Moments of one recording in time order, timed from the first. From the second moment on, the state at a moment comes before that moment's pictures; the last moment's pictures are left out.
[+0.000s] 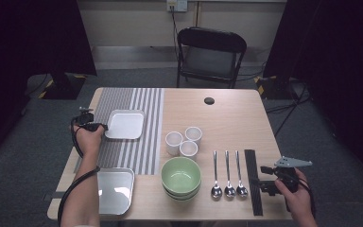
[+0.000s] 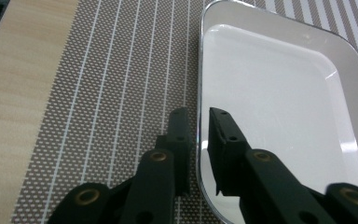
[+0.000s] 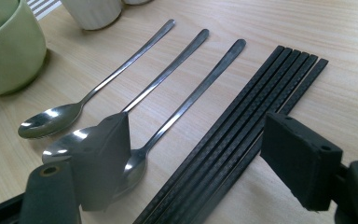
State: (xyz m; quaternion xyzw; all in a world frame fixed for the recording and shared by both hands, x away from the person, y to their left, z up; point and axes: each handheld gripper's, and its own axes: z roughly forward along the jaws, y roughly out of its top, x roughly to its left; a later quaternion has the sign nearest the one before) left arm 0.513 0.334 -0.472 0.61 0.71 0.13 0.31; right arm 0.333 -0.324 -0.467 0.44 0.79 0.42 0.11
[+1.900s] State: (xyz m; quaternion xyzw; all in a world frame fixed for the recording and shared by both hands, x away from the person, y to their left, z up) left arm 0.461 0.304 -0.416 0.65 0.64 0.11 0.39; right arm 0.329 -0.324 -0.462 0.43 0.79 0.41 0.12
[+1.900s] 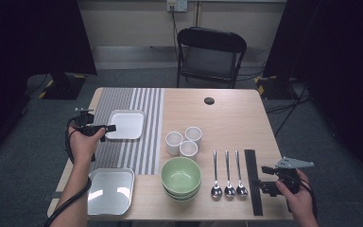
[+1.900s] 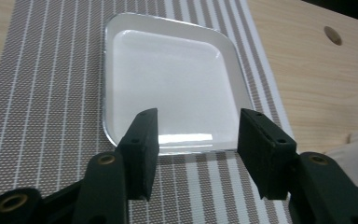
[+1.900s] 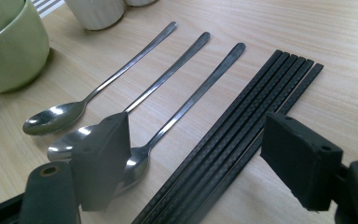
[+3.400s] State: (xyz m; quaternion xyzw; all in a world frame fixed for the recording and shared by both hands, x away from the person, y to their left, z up) left arm 0.441 0.270 -0.390 0.70 0.59 0.09 0.39; right arm 0.342 -0.304 -0.458 0.40 0.83 0.37 0.12
